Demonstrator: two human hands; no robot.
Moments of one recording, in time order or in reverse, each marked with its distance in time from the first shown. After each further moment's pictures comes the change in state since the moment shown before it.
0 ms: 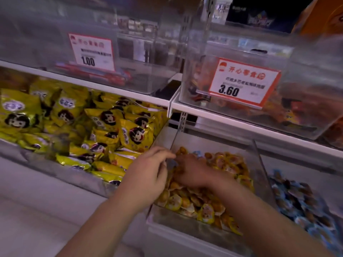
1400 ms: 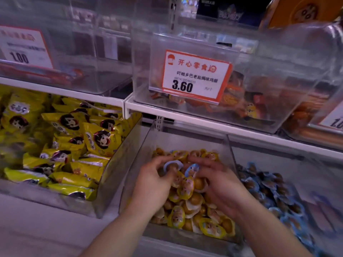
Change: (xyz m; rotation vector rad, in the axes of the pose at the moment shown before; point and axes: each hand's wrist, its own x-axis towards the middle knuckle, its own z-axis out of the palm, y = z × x) left_hand 0.026 0.053 0.082 -0.579 0.080 -0.409; right_hand -0.104 0.045 -0.018 1.401 0.402 0.361
